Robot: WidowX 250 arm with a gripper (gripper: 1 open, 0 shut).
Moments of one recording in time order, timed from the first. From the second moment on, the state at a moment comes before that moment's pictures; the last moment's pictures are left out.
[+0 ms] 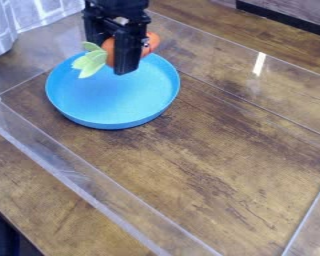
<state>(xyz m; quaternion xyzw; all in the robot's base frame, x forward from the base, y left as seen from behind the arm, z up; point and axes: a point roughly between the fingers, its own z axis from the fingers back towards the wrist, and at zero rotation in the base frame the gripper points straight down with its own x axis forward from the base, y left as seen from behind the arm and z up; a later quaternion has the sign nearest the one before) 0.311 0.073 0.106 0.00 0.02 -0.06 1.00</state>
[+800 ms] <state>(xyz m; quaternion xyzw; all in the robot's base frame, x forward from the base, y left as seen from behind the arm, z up) 0.320 0.093 0.091 0.01 0.04 -0.04 1.00</state>
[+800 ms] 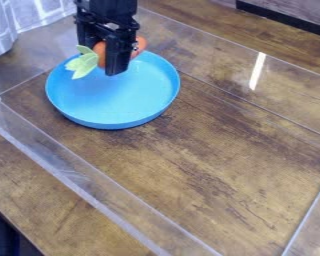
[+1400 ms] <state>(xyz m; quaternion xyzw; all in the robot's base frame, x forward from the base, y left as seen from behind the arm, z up) 0.327 0.097 0.087 0.01 0.04 -0.02 1.00</state>
